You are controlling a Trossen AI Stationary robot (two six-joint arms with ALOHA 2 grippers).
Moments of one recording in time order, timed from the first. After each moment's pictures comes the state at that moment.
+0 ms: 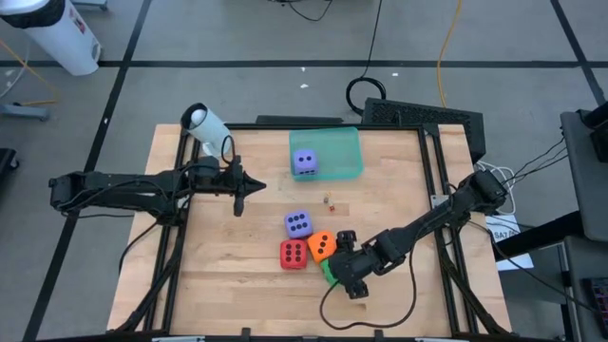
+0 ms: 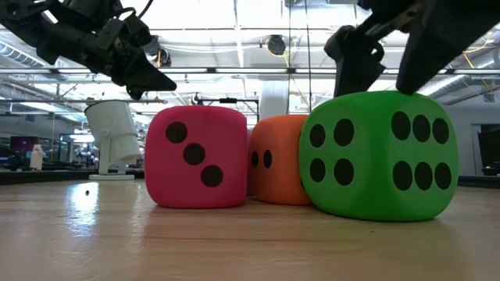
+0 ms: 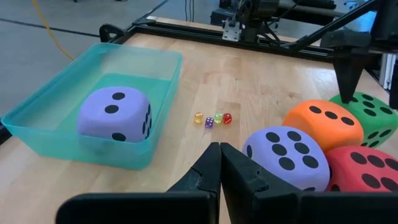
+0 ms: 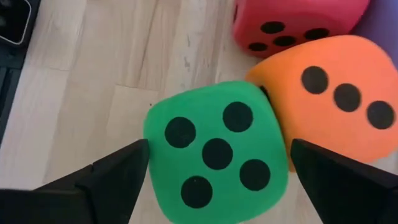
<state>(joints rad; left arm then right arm) 0.23 0.89 0.39 0.17 0.13 -0.06 0.50 1.74 1.24 -0.58 0.16 0.30</state>
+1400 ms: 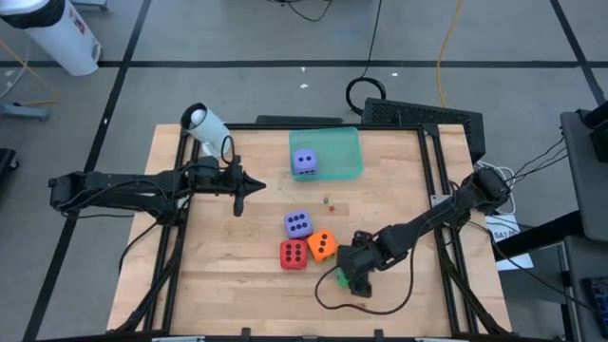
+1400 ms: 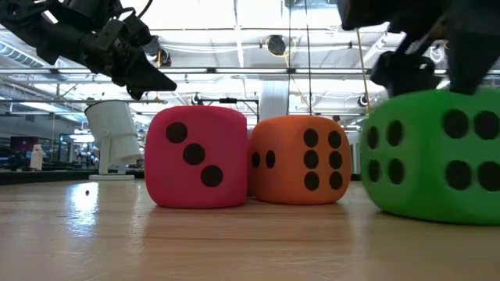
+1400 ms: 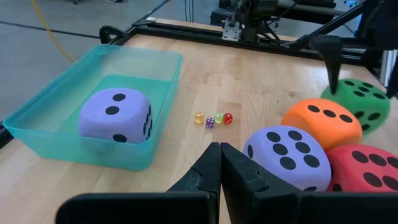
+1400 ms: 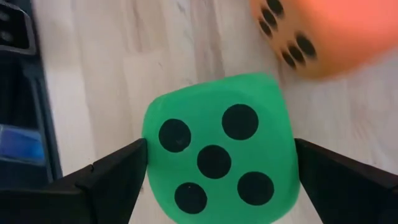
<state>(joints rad) 0.23 0.89 0.39 0.17 0.13 -0.05 0.49 1.71 1.08 -0.78 0.00 0.65</state>
